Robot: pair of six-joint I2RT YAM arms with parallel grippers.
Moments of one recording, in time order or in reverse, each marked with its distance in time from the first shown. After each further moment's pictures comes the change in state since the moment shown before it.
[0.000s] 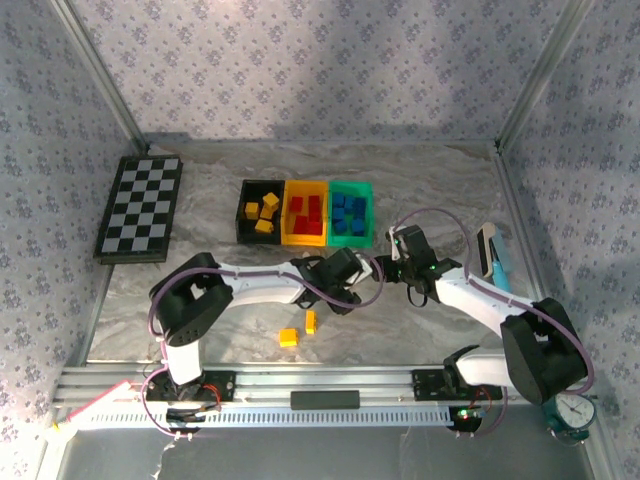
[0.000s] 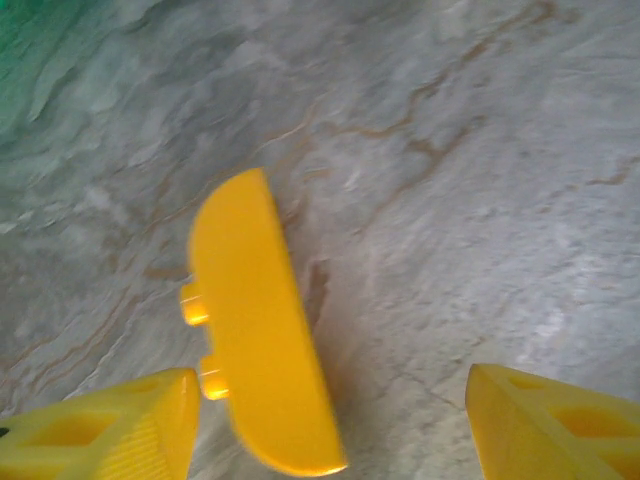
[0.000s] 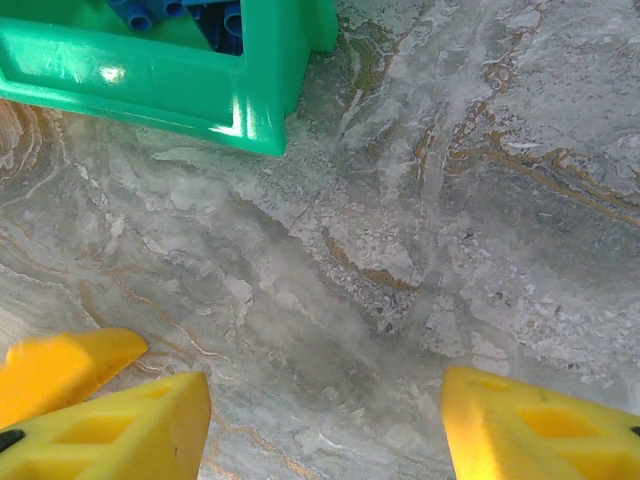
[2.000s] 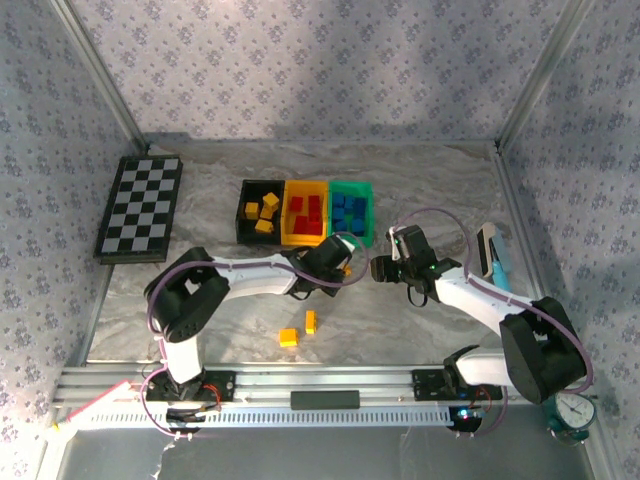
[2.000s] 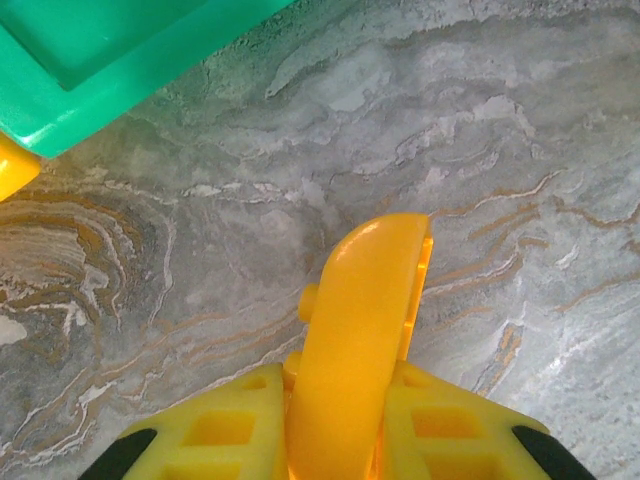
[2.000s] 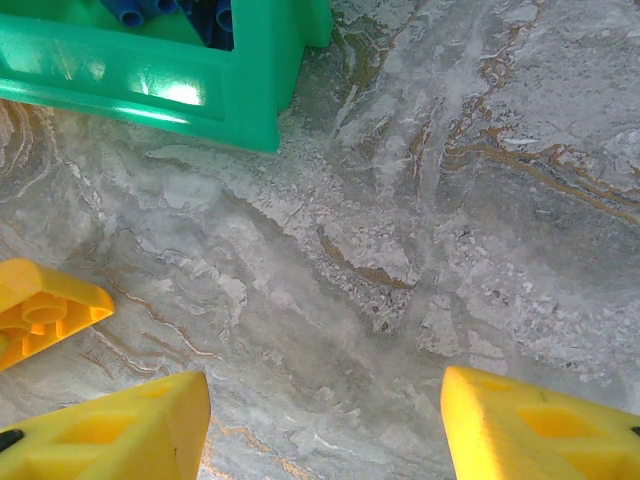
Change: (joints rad) left arm 0.090 -0.010 -0.024 0.053 -0.046 -0.201; right arm -0.004 0.007 0.000 0.000 0.000 0.000
